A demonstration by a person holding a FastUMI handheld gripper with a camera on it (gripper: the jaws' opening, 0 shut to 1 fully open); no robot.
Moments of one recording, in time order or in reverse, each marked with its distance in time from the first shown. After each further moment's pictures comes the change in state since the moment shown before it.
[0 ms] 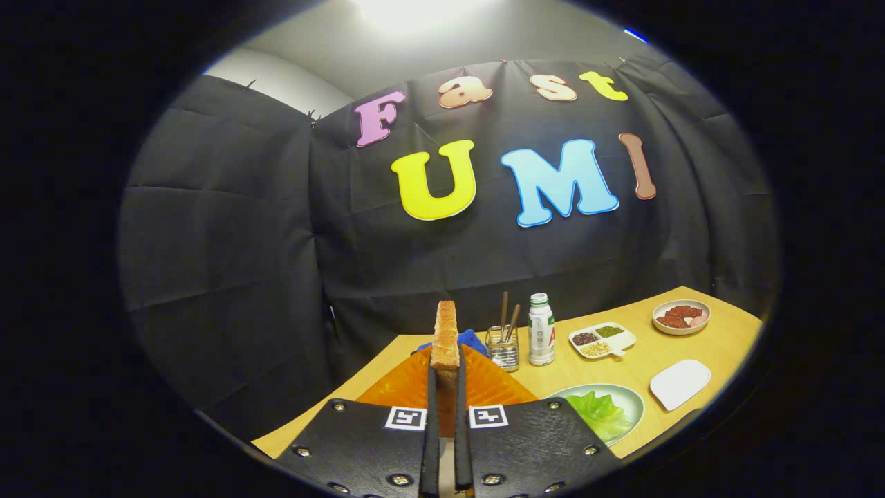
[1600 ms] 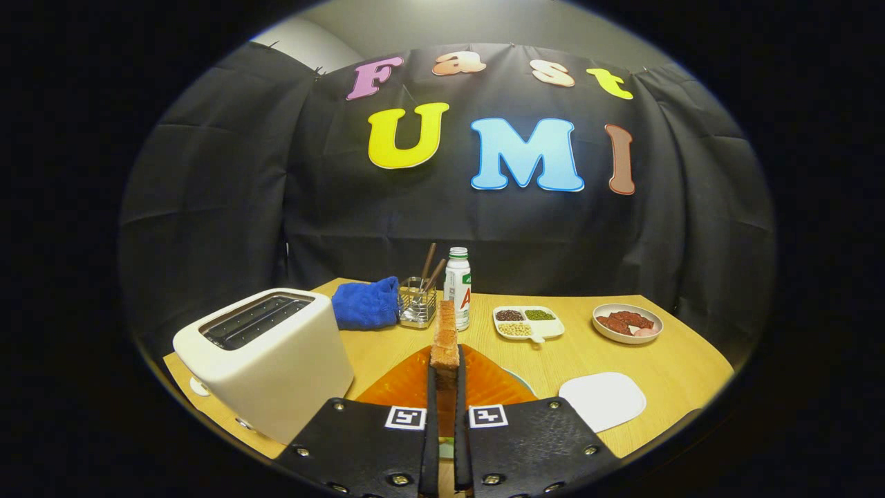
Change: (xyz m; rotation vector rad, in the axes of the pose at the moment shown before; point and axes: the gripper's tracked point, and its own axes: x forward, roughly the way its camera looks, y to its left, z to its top) arm -0.014 -0.146 -0.080 -0.192 0.144 -0.065
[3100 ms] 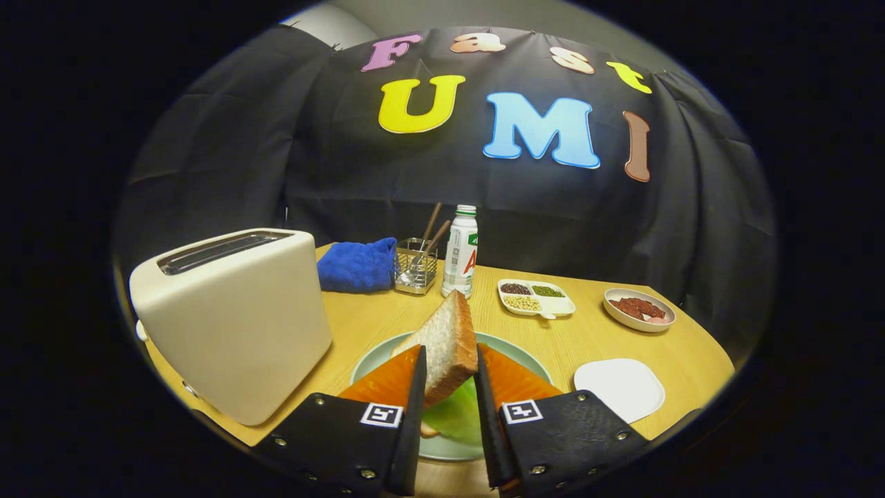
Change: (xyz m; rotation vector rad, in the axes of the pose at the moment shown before) arm 0.036 -0.009 -0.065 -0.107 0.089 -0.008
